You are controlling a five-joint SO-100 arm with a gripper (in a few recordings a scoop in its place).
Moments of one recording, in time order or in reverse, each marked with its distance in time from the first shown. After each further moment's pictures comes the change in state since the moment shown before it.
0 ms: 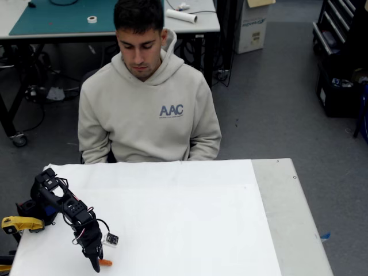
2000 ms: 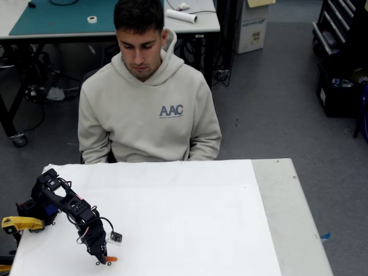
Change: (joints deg) arm -3.5 -1.2 -7.8 -0.2 -4.5
